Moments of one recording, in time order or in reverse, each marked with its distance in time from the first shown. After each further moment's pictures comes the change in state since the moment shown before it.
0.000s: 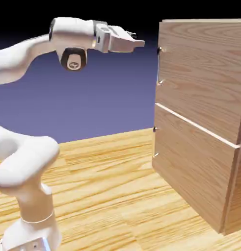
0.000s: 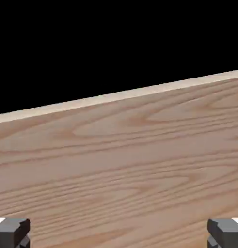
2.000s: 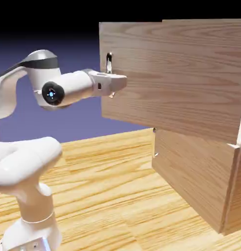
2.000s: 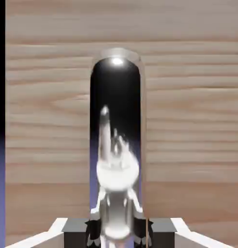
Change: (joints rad) arm -0.057 -0.412 -0.362 -0.551 0.619 -1.124 -0.928
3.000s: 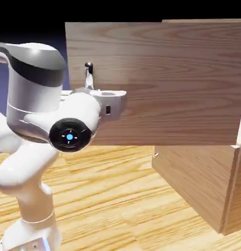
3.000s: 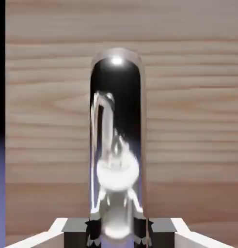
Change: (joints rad) arm 0.234 0.898 -0.983 0.502 -0.937 -0.721 -0.523
